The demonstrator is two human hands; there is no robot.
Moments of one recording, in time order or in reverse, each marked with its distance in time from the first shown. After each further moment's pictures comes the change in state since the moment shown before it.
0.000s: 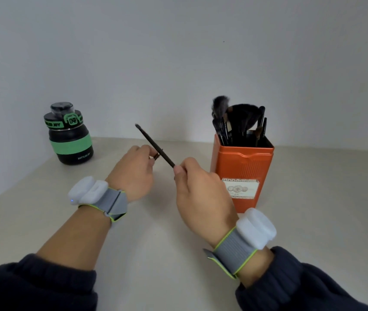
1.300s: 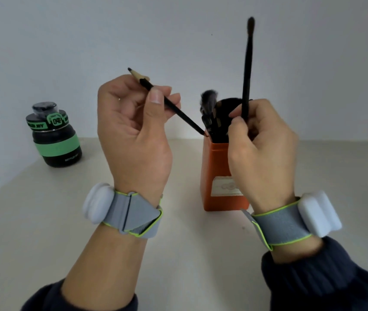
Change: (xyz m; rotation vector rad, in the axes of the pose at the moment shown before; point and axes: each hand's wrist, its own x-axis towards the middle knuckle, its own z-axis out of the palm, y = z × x) left_hand -0.028 0.104 -0.025 -1.300 0.705 0.364; right_hand 0.021 0.028 -0.067 0.231 0.690 -0.020
